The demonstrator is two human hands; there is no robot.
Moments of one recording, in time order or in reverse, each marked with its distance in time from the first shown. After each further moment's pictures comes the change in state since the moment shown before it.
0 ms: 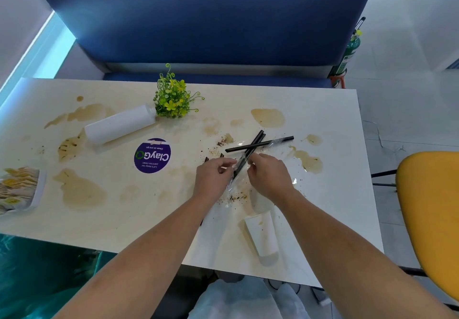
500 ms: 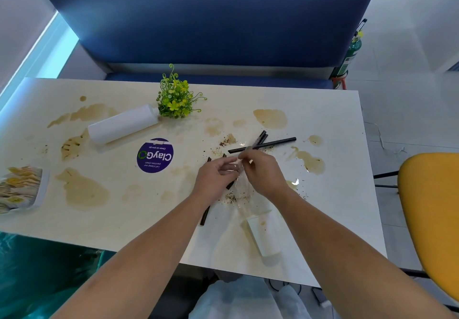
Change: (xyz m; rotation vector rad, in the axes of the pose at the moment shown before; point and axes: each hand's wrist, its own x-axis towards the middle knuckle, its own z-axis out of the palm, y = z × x) left_hand 0.001 -0.004 -0.009 -0.258 -0.182 -0.093; right_hand 0.003 -0.012 0.005 0.411 0.069 -0.058
